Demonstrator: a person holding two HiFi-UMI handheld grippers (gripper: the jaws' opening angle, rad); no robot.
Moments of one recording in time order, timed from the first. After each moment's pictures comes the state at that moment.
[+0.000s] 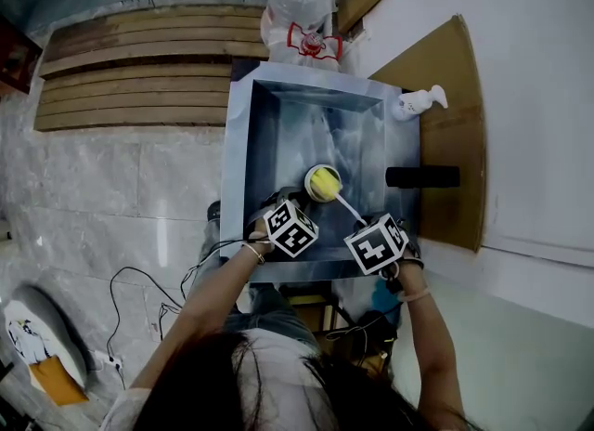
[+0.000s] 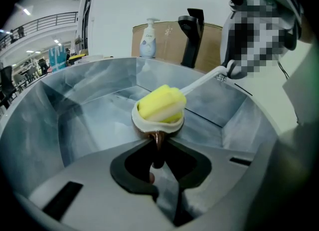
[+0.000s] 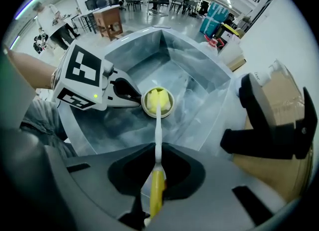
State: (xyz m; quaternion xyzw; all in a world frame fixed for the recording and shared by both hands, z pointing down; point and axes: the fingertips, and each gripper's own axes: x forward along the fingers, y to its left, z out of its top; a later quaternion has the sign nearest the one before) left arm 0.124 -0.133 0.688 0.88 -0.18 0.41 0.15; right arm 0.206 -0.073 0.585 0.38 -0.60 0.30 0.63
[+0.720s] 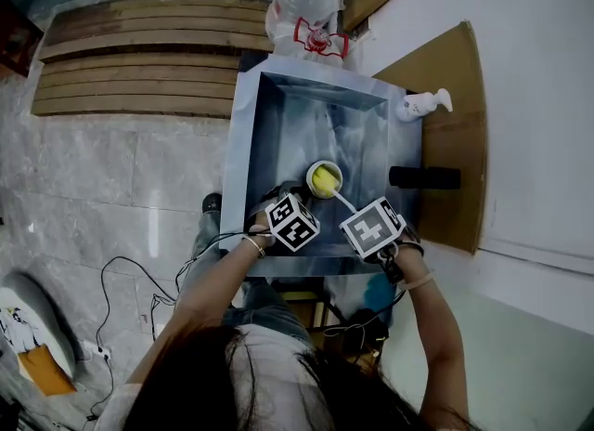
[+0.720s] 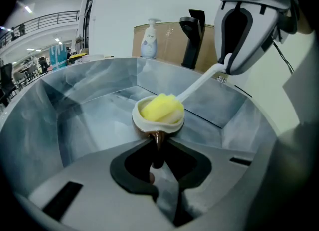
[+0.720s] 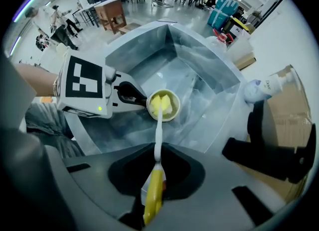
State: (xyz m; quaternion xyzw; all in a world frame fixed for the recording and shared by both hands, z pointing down) left arm 0.124 -0.134 0.688 0.88 -0.18 0.41 0.16; right arm 0.189 -0.085 0.580 0.34 -0.59 0.32 0.66
